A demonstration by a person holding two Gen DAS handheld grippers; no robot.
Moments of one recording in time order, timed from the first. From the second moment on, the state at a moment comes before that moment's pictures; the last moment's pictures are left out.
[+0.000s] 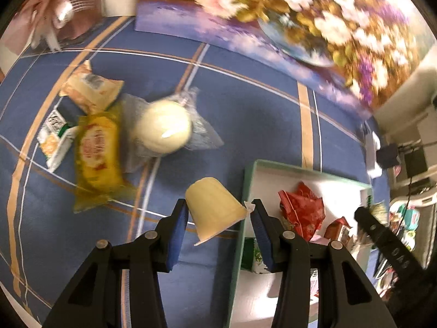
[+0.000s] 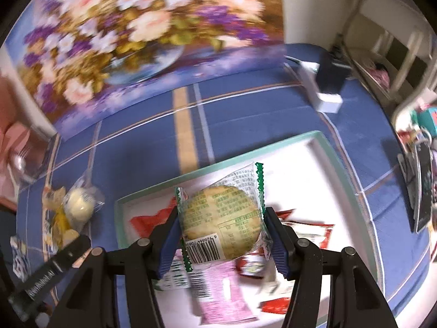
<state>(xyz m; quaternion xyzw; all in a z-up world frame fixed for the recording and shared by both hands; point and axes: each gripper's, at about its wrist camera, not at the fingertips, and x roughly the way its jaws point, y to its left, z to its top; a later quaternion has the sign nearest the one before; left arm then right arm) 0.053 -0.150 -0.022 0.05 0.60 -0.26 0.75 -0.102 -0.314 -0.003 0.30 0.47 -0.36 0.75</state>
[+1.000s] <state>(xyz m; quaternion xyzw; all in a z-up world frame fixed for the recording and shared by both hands) 0.012 -0.210 -0.041 0.14 0.55 -0.29 0.77 -0.150 -0.363 -0.033 0.37 0.46 -0.42 0.69</state>
